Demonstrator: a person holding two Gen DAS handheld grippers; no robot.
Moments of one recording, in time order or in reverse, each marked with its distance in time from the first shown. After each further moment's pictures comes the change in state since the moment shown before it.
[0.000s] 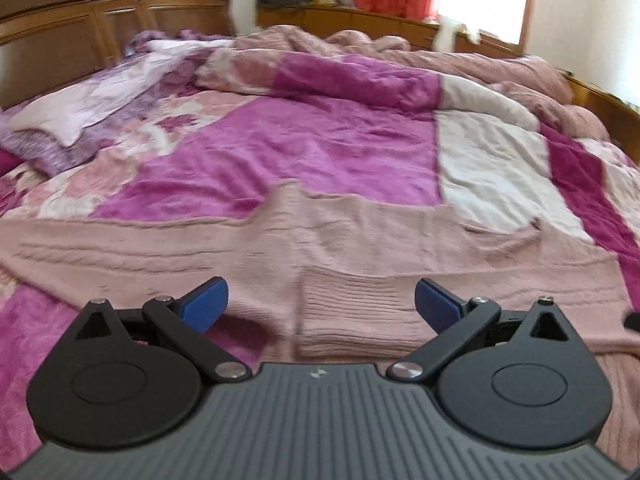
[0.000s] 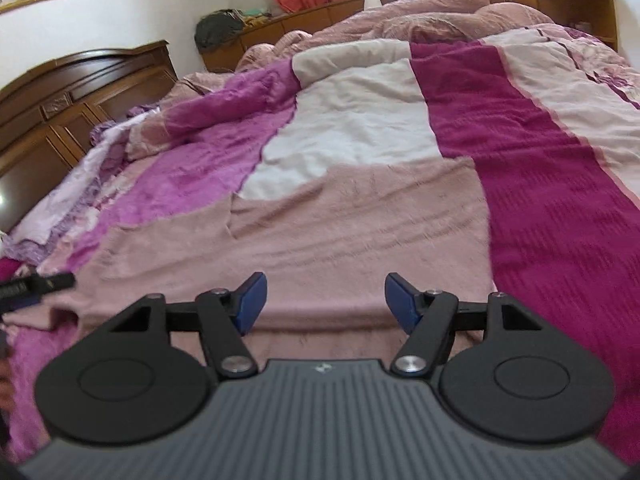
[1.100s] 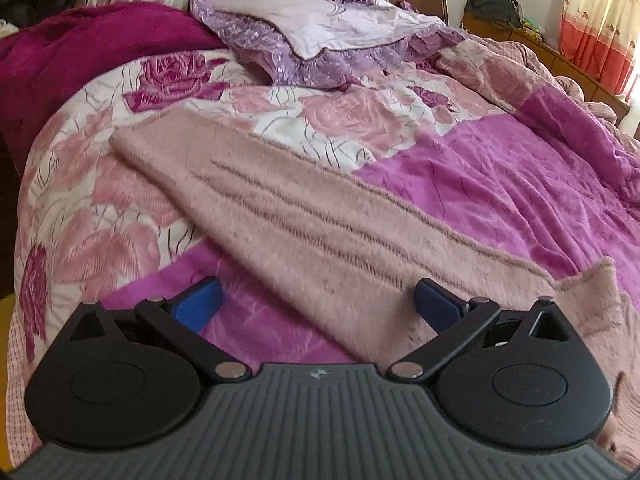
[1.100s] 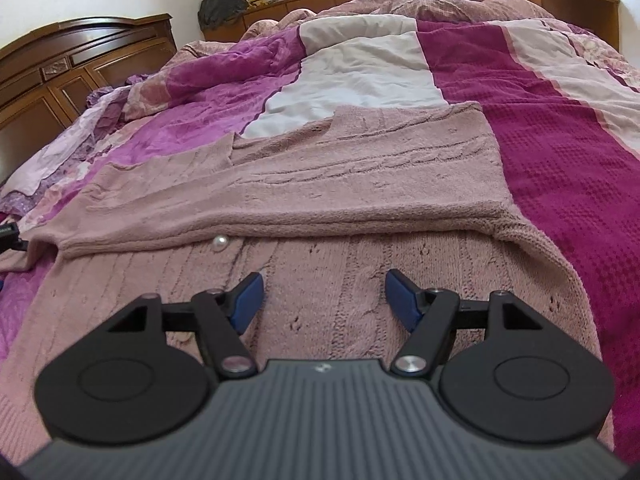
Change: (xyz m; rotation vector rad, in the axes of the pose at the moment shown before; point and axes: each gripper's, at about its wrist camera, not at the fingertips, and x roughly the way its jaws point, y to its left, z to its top) left arm 0.066 0.209 -0.004 -0.415 0.017 0.367; right arm 0.008 0.018 -0.055 -0.055 0.020 -0.036
